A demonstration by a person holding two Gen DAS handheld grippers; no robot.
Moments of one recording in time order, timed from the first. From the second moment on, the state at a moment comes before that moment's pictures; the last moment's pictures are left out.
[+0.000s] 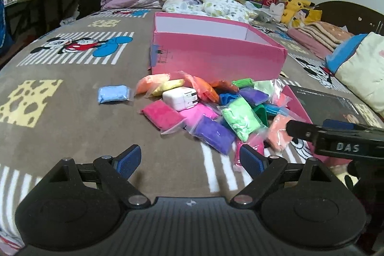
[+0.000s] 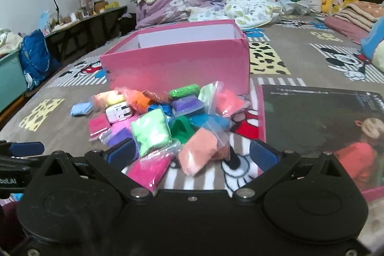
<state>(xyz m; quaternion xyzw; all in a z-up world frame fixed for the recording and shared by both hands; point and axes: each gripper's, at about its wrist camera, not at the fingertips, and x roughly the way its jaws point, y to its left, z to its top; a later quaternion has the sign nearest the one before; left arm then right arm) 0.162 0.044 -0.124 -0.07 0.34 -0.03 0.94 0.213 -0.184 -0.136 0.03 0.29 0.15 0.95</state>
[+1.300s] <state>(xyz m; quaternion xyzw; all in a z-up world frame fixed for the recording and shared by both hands) 0.222 0.045 -0.173 -0.21 0.33 -0.05 0.92 0.246 -0.186 -0.183 0.06 0.30 0.22 0.93</state>
